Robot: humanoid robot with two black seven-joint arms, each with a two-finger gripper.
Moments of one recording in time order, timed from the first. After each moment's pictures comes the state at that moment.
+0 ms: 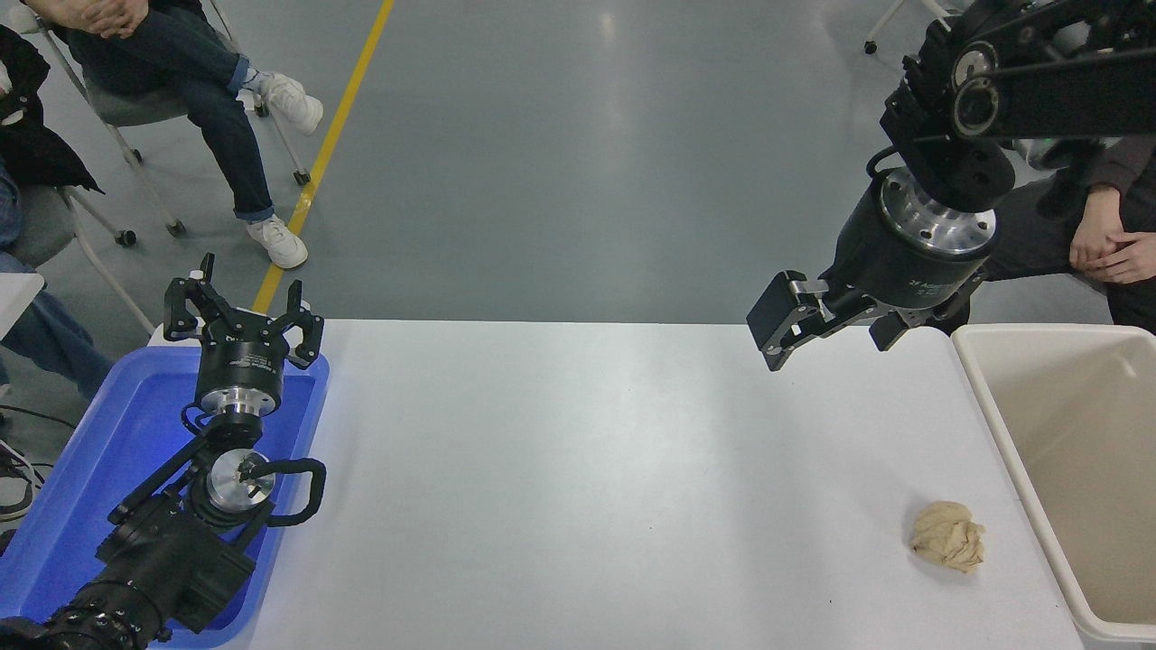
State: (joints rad) left arm -0.54 0.16 -1.09 -0.55 0.03 -0.40 -0.56; right arm 2.37 -0.26 -1.15 1.50 -0.14 0.78 -0.11
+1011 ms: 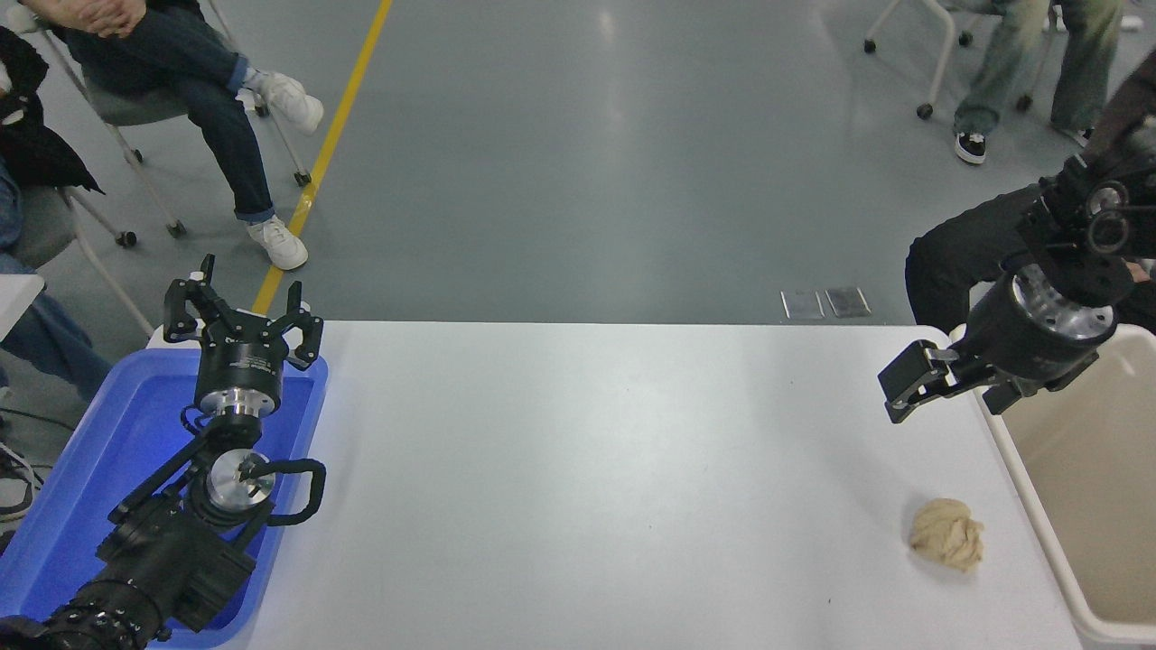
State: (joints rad) left arm -0.54 0.16 -1.09 -0.55 0.03 -0.40 -0.56; right arm 1.82 -0.68 -1.00 1.34 -0.63 0.69 -0.10
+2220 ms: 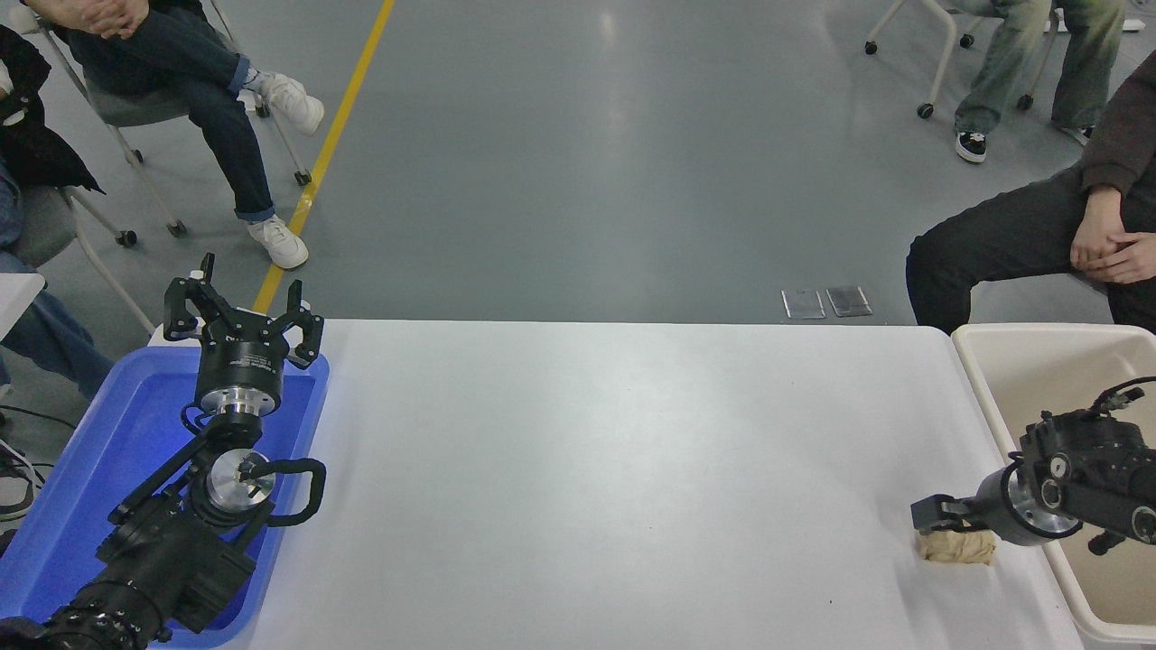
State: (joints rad) left arm -0.54 0.16 -1.09 -0.55 0.03 -0.40 -0.56; right arm 0.93 -0.61 -0.43 0.82 -0.99 0.40 -0.09
